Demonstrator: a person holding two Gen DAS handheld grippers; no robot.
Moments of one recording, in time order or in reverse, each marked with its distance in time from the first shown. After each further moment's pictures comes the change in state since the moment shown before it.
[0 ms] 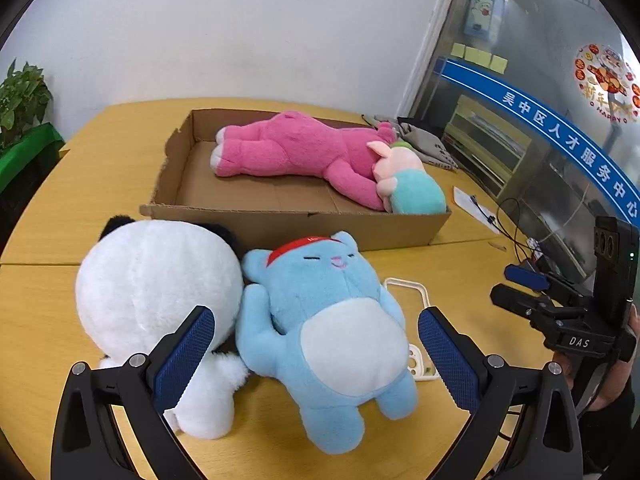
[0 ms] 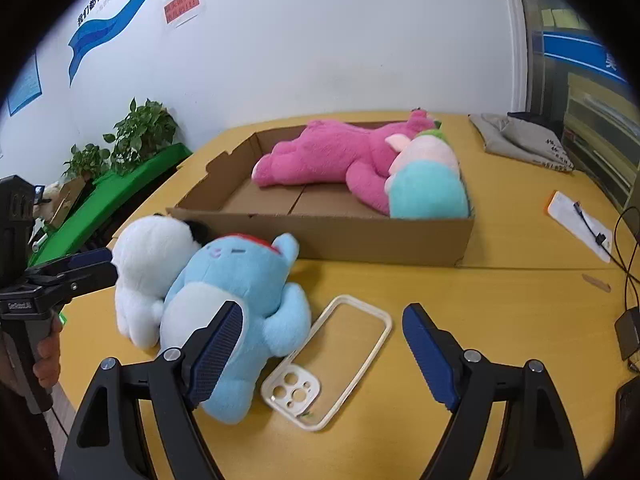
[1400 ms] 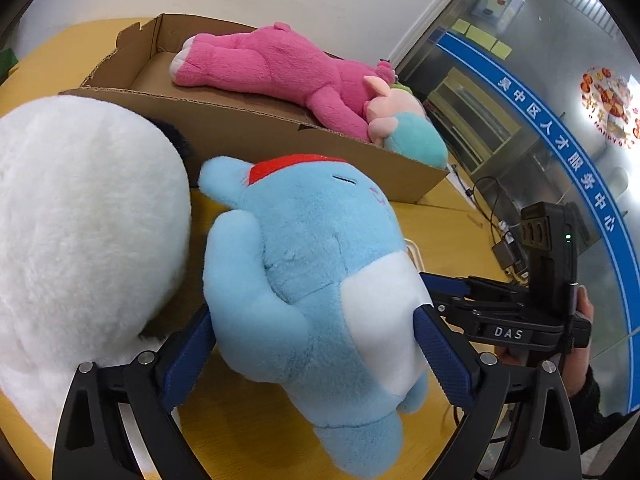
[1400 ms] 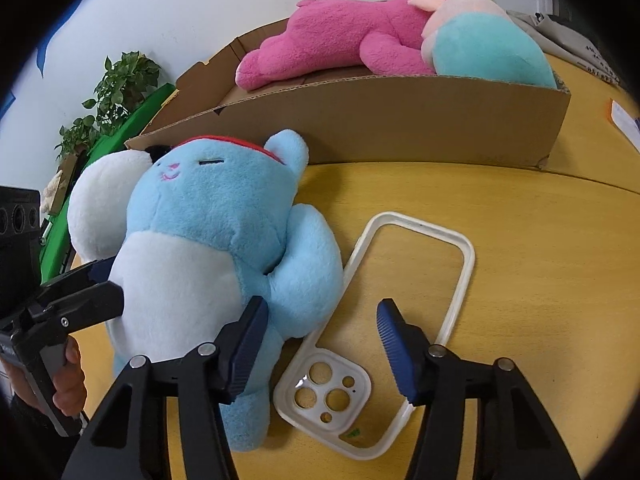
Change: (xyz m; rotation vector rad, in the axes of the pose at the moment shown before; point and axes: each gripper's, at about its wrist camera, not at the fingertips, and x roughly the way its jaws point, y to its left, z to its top) left arm 0.084 0.040 -0.023 -0.114 0.193 -0.234; right arm 0.117 -0.003 -0.021 0.116 0.319 0.090
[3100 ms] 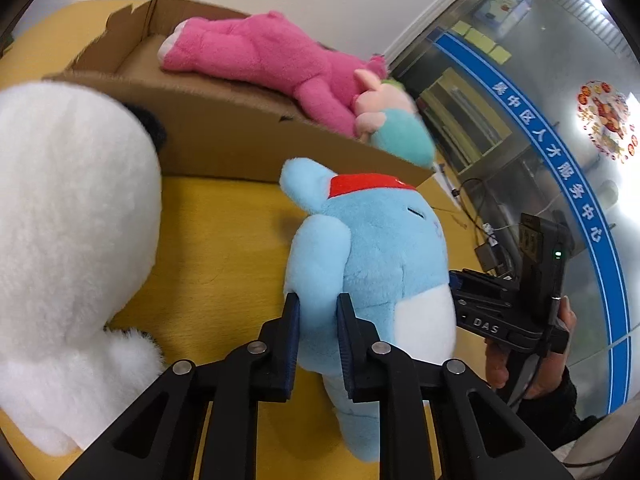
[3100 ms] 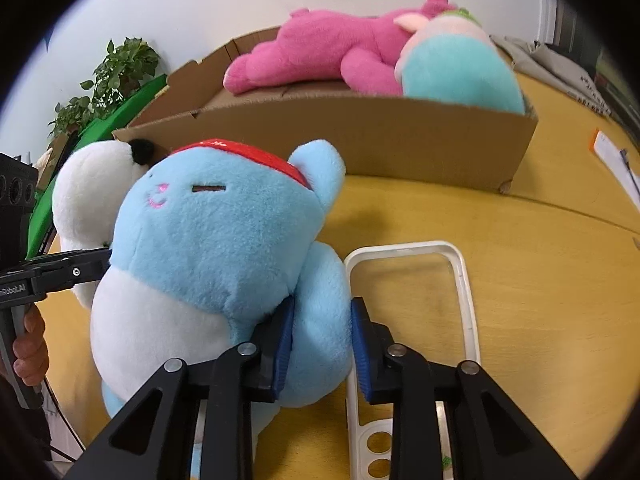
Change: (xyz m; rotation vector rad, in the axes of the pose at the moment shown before) left arm 0.000 -0.016 -0.006 -0.023 0.029 -0.055; right arm -0.026 -0.022 -0.007 -0.099 -0.045 -0.095
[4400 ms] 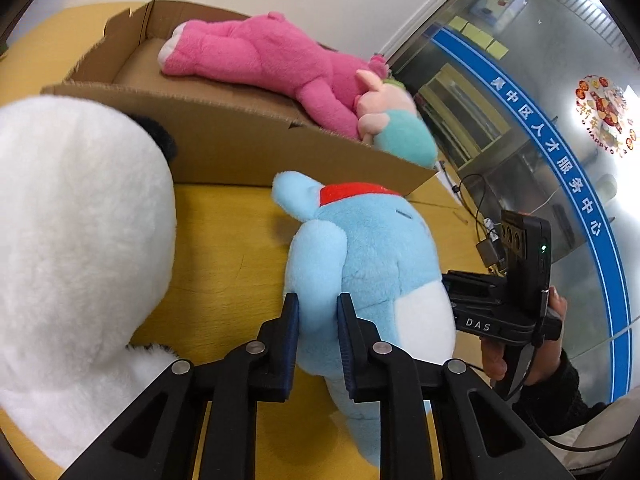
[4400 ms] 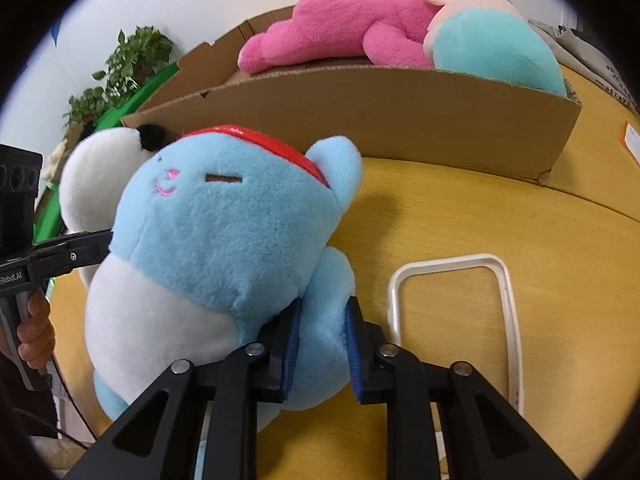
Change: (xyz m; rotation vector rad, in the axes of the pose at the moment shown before) left arm -0.002 0.010 0.003 0.010 0.004 0.010; right arm 0.019 0.004 0.004 -0.006 0.073 0.098
